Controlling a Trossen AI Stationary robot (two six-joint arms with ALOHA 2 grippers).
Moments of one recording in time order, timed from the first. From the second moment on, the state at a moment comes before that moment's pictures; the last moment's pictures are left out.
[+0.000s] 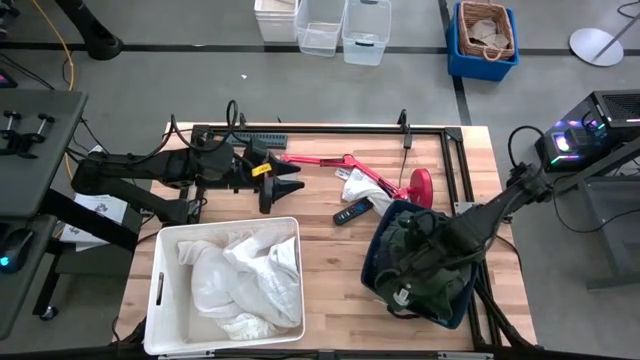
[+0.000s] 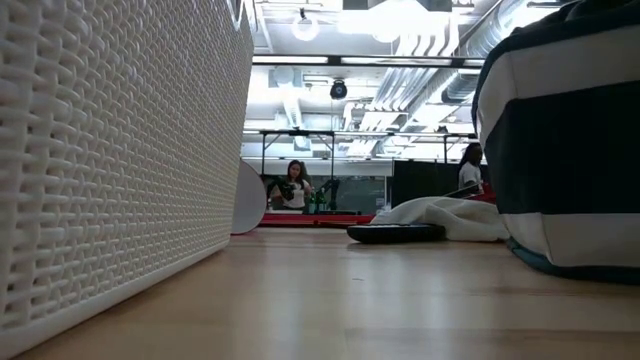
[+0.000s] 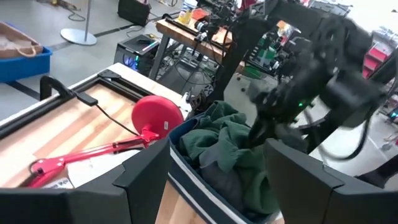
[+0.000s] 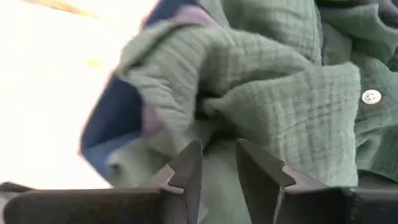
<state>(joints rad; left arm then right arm) -0.08 1.17 1.26 -0.32 -0.21 -0.47 0.59 1.53 1.57 -1.57 0.16 1.93</state>
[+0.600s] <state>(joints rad) 0.05 1.30 1.26 -0.32 -0.18 -0.37 0.35 1.53 1.81 -1.53 0.69 1.59</state>
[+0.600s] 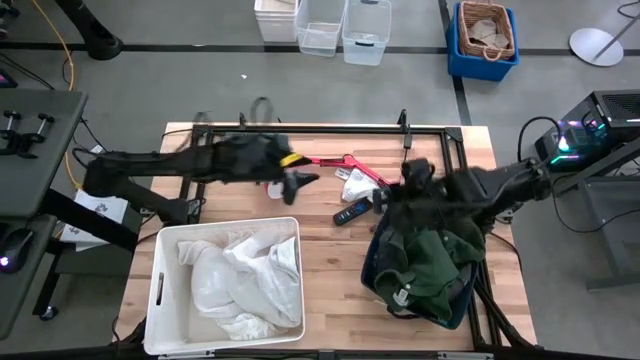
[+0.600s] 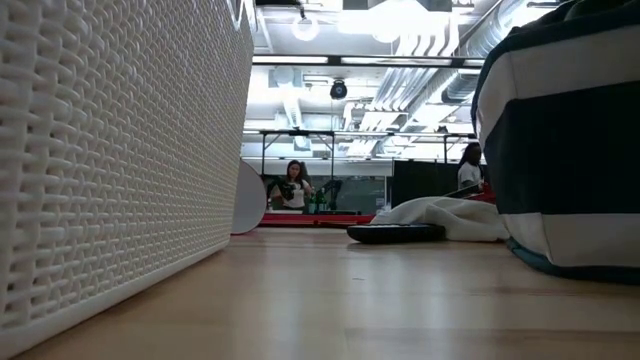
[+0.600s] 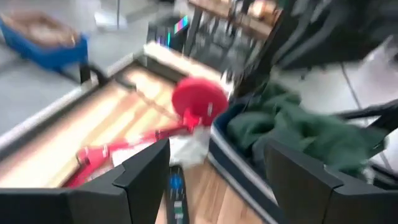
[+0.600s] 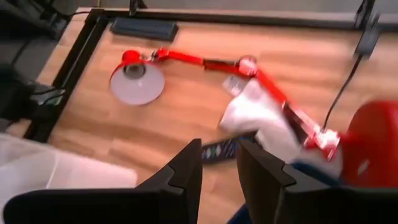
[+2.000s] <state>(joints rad) 0.22 2.24 1.71 -0.50 0.08 -0.16 -0.04 1.54 2.11 -1.43 0.57 1.02</state>
